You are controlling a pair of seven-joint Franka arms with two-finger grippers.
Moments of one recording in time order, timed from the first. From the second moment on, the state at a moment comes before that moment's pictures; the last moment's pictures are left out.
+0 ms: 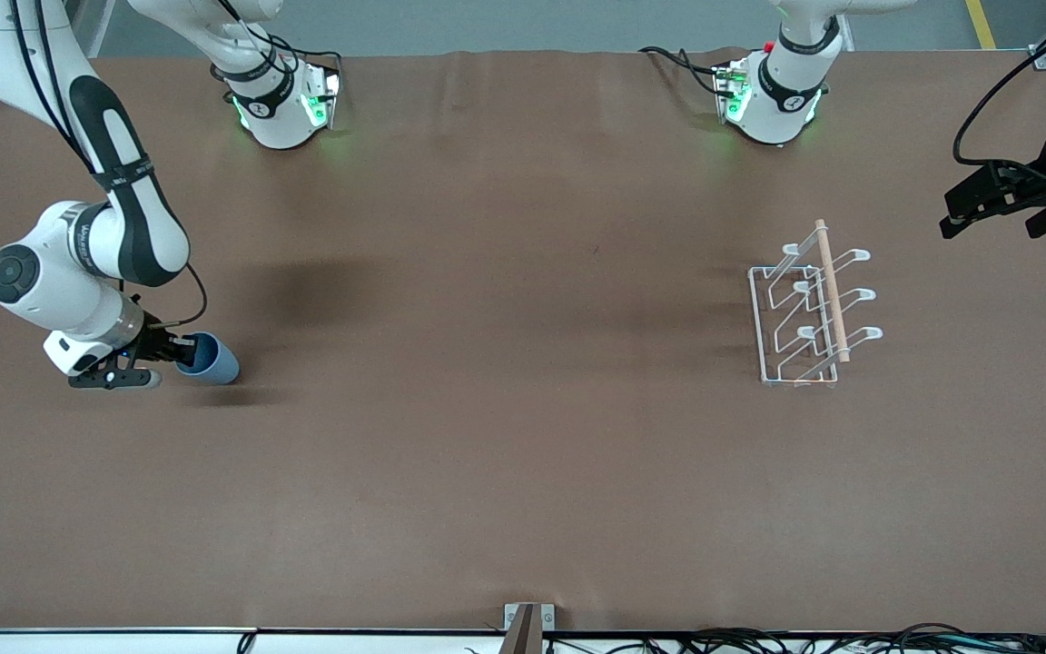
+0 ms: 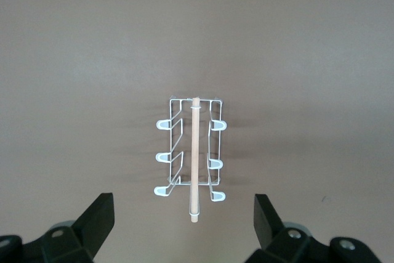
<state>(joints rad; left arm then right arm) -0.03 -0.01 -0.02 -1.52 -0.02 1.54 -0.05 -0.05 0.33 -0.09 -2.14 0.07 2.47 -0.22</state>
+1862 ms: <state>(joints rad) -0.05 0.00 -0.07 -1.52 -0.02 1.54 0.29 0.36 0.12 -0.07 -1.97 1.17 1.82 -0.22</state>
